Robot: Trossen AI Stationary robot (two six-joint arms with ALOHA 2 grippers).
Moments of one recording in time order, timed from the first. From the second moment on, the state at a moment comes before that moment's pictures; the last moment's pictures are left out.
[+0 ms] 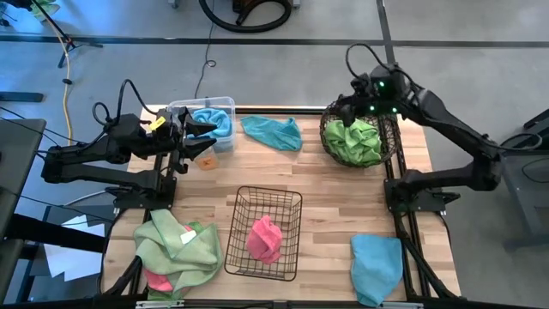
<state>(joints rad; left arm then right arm) 0.07 0.67 0.87 -0.04 -0.09 -0.21 -0.63 1.15 1.32 -0.73 -0.21 0.28</state>
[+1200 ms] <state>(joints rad) 0.02 0.67 0.87 -0.09 0.08 -0.20 -0.05 1.22 1.32 -0.24 -0.08 0.26</state>
